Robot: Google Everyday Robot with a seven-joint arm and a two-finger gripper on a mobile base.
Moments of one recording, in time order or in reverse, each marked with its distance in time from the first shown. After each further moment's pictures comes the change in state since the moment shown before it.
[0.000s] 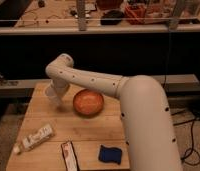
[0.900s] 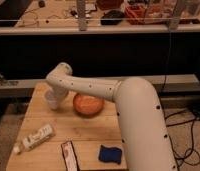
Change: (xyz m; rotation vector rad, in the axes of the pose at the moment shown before) arm -0.010 0.004 0.048 0.003 -0.004 0.005
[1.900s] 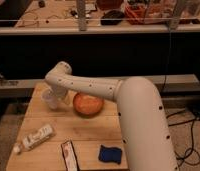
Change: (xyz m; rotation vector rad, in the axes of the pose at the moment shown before) arm -0.005 -0.006 -0.004 0.014 0.006 0.004
